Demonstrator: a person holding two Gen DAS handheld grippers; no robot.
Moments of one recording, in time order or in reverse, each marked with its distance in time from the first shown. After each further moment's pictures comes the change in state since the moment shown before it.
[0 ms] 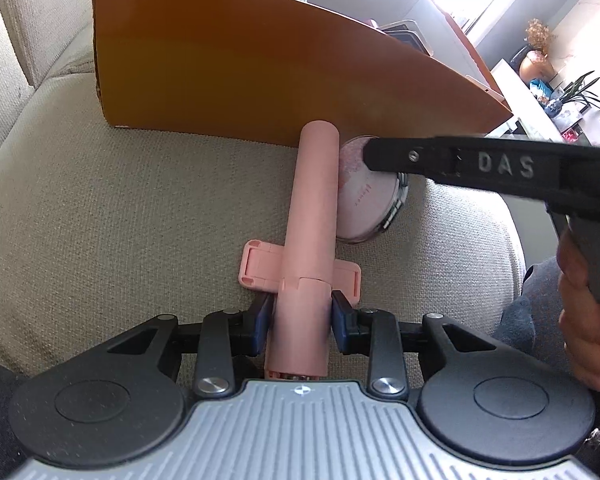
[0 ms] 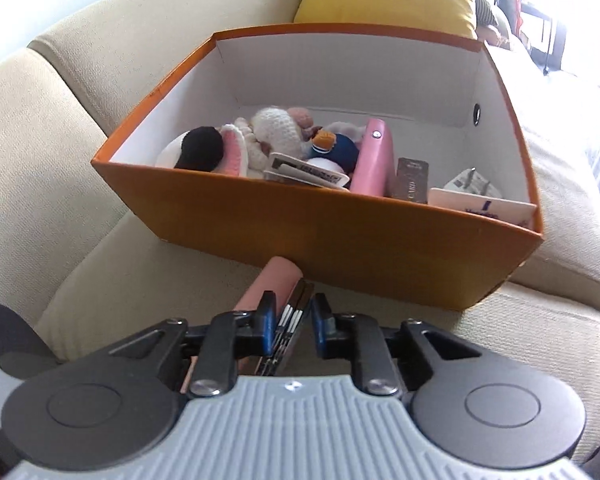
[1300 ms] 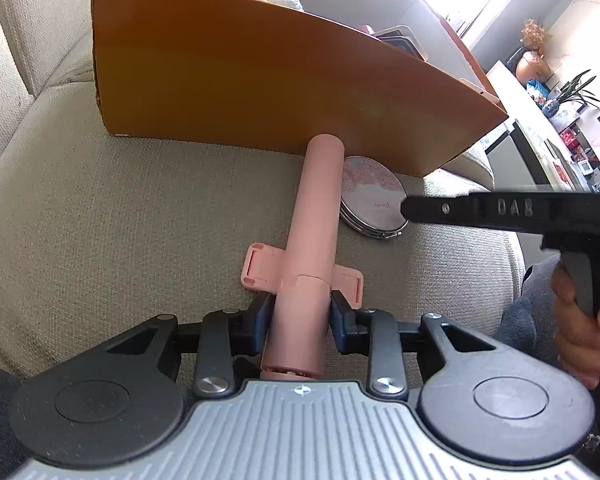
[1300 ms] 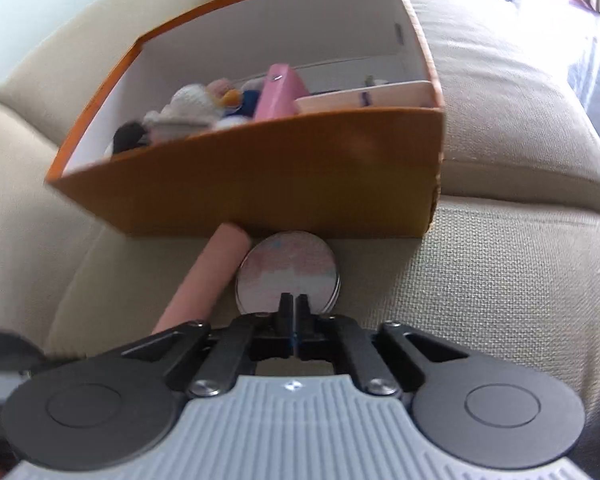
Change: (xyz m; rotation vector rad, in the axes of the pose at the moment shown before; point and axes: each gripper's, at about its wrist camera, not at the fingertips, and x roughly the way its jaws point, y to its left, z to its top) left arm -0.010 0.006 -0.006 0.014 -0.019 -0.003; right arm 0.014 -0.078 -0.018 0.252 0.053 0.033
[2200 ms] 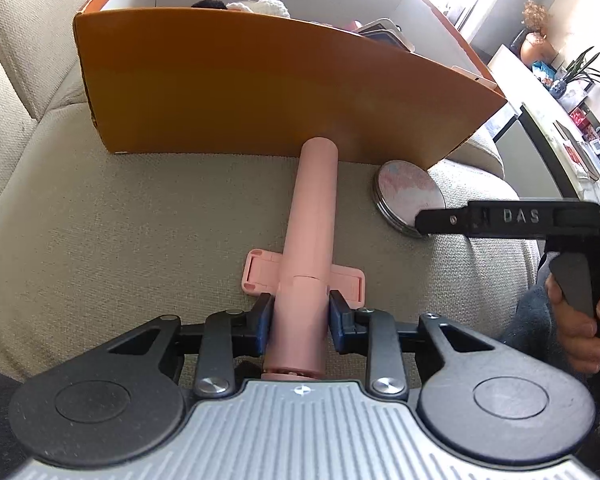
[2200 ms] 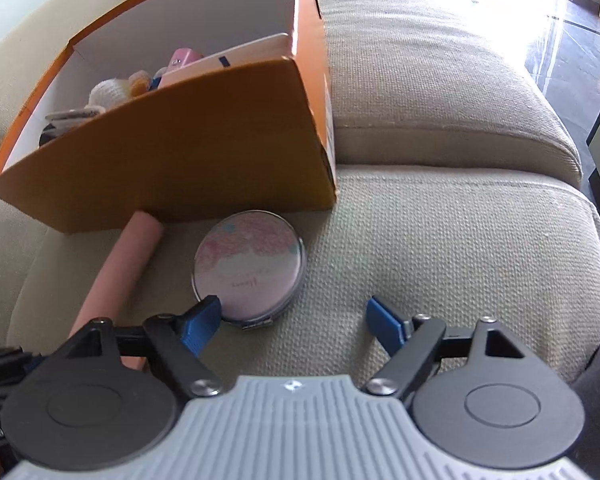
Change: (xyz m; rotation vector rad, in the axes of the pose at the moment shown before) left arm -0.001 -0.009 0.002 0.068 0.001 0.065; right arm 0.006 -0.031 -0.004 0.027 0.029 -0.114
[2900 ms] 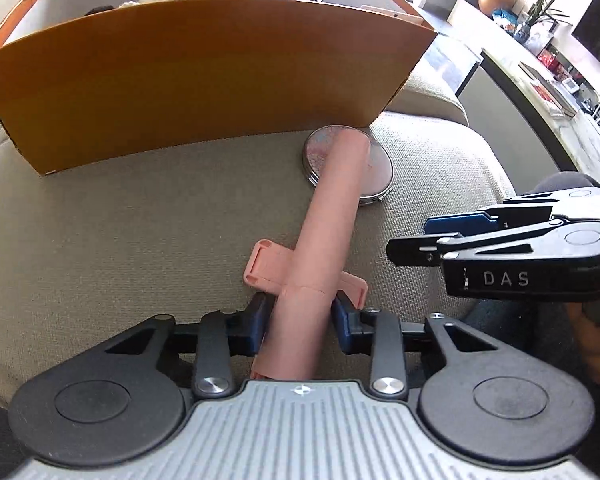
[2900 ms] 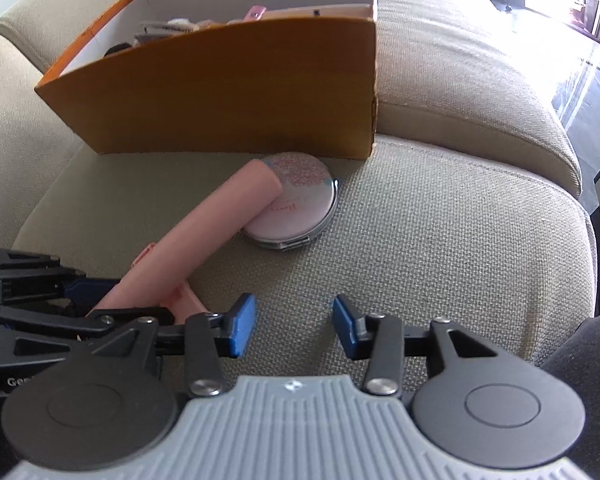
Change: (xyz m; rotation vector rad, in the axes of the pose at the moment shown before) left arm 0.014 -0.045 -0.007 0.165 0.054 -0.022; right arm -0.024 0.024 -0.040 -0.180 0.018 -0.004
